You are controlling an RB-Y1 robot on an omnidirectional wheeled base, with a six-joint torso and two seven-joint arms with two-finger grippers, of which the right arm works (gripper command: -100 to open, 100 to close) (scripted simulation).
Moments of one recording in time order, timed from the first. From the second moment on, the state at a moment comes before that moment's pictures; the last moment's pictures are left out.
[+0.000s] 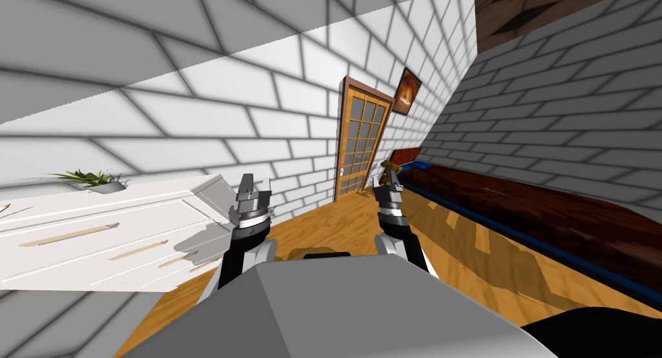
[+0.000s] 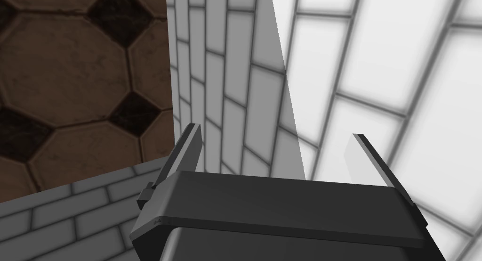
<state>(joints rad) 0.50 -0.02 0.07 -2.37 -0.04 -0.38 -0.12</state>
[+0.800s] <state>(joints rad) 0.45 -0.05 0.05 -2.20 0.00 -0.44 -0.01</state>
